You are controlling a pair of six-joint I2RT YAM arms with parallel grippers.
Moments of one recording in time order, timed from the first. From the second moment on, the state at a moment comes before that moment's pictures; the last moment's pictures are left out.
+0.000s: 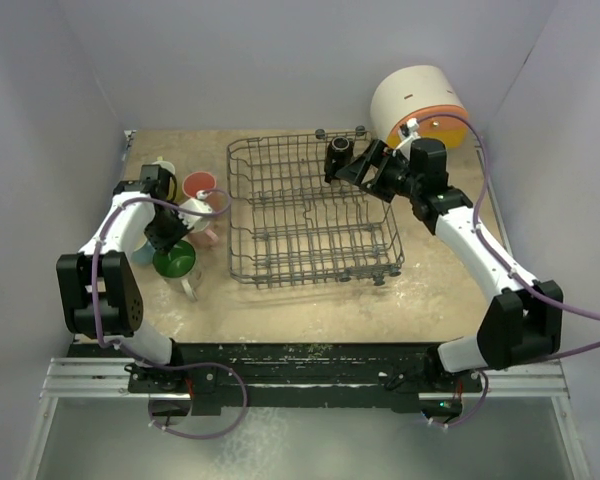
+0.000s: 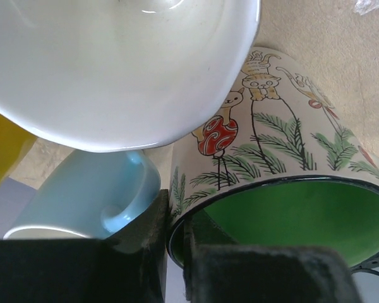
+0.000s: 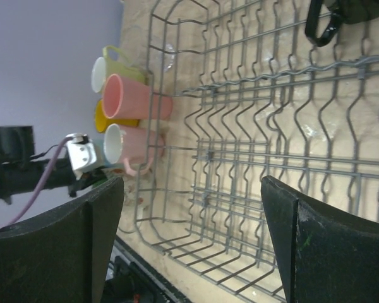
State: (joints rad) left arm 0.06 1.59 1.21 -1.02 0.03 0.94; right arm 0.25 1.40 1.16 -0.16 -0.39 0.75
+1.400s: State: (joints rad) left arm 0.06 1.45 1.63 -1.32 0.39 0.80; right arm 0.44 2.35 2.07 -0.48 0.45 0.48
